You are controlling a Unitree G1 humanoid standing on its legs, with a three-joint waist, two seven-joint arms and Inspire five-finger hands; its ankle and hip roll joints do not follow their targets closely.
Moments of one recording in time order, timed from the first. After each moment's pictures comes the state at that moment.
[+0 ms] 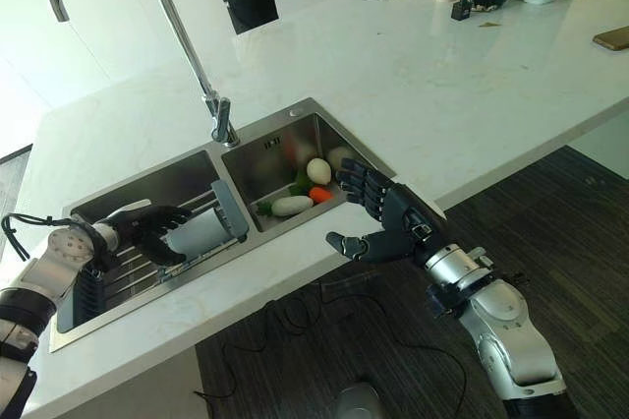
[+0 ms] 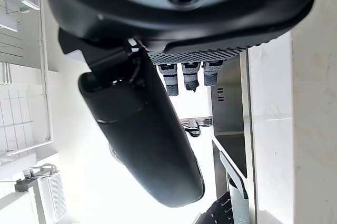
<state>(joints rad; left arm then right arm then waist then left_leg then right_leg) -0.58 0.84 -0.36 0.69 0.01 0.06 -0.43 -0.01 -0.67 -0.01 -0.26 0.59 0.05 0.34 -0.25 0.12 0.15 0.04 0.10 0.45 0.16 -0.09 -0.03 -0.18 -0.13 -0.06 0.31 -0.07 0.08</state>
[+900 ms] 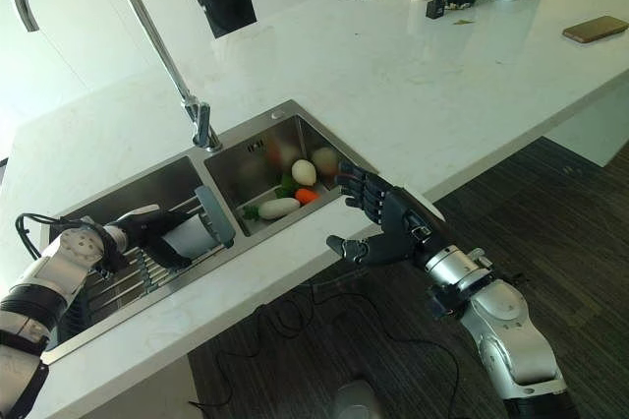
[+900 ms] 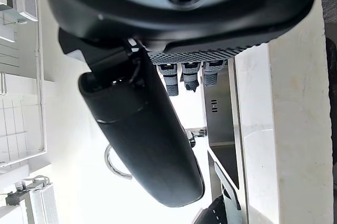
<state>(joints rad) -0.62 0.79 -0.40 0.78 0.03 0.06 -0.45 -0.01 -0.68 -0.01 -0.24 0.59 0.06 0.37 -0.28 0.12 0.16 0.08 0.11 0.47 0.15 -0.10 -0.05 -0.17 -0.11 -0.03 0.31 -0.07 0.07</state>
